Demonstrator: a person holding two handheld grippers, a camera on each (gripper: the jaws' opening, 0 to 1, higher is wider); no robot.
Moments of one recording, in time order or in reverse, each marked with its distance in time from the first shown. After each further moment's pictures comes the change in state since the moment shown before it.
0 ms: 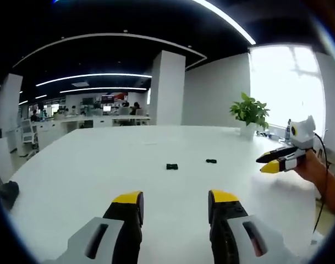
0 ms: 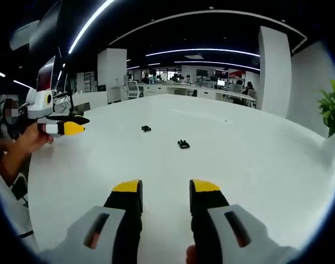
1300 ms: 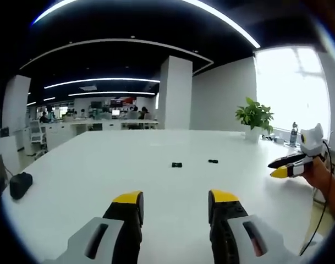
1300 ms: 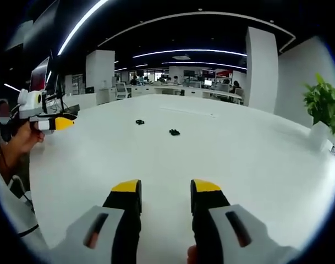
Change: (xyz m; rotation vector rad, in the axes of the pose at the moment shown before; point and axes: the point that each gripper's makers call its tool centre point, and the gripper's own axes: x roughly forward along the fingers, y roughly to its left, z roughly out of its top) left arm -0.039 -0.002 -0.007 -0.020 -0.043 0.062; right arm -0.041 0.005 -0.027 0.037 -0.003 -0.096
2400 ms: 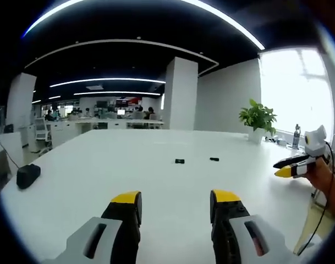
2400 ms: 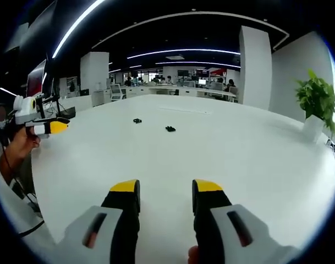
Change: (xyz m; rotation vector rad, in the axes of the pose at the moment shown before) left arm -0.023 -0.001 -0.009 -0.024 -0.012 0.030; right arm -0.020 0.000 -0.008 0.037 -0.002 -0.035
